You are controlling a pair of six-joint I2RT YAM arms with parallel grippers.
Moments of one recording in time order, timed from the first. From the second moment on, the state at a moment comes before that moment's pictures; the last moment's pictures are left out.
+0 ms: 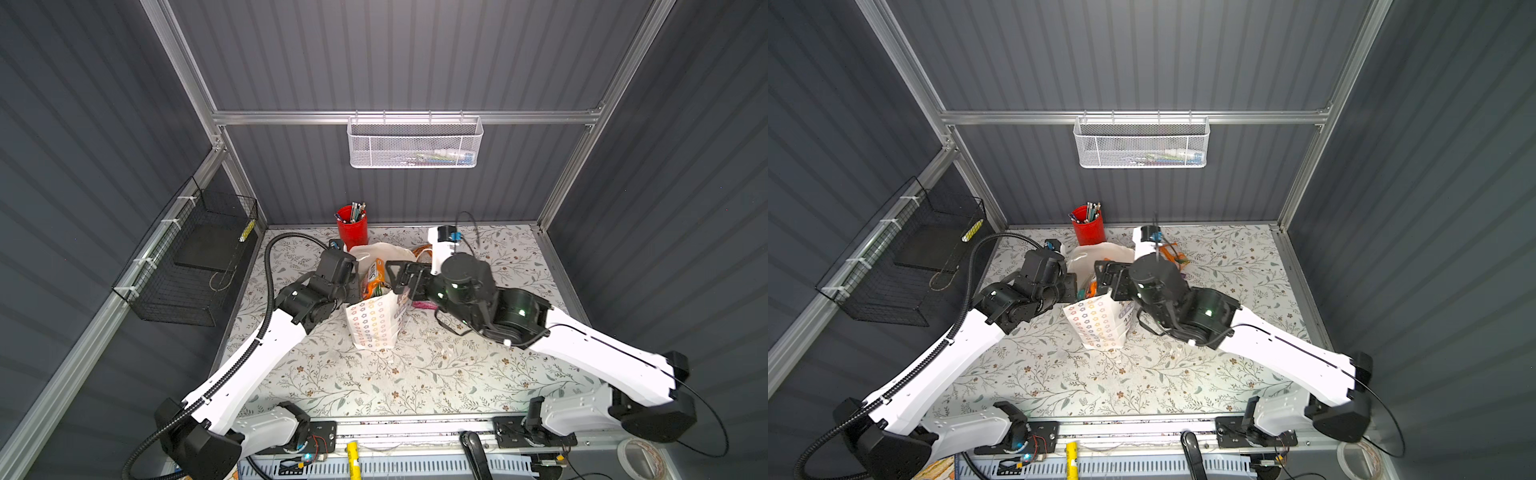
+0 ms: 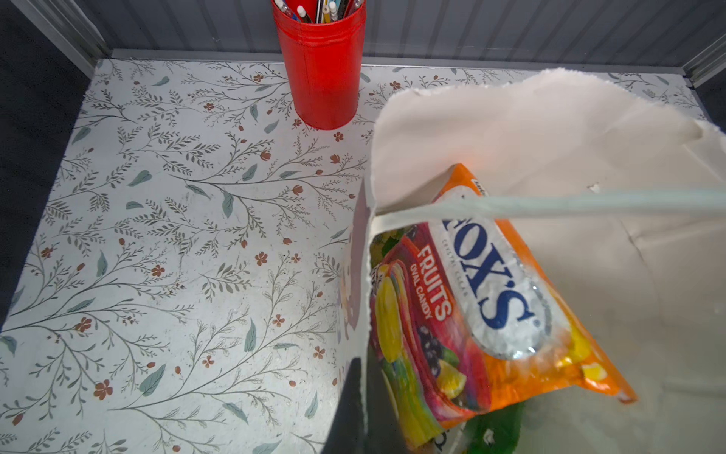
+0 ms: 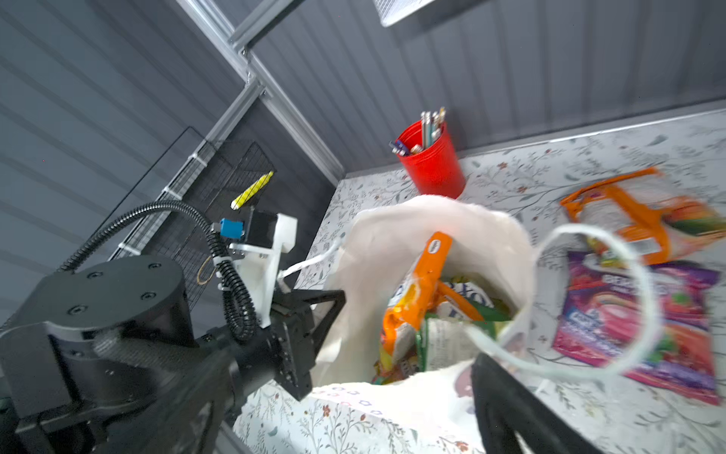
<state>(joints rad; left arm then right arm) -0.59 1.20 1.22 -0.80 -0.31 -0.40 1.10 1.26 1.43 -0.48 0.47 0.73</state>
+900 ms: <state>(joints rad) -0.59 1.20 1.22 -0.80 -0.31 -0.40 0.45 1.56 1.01 -0.32 0.16 0.82</state>
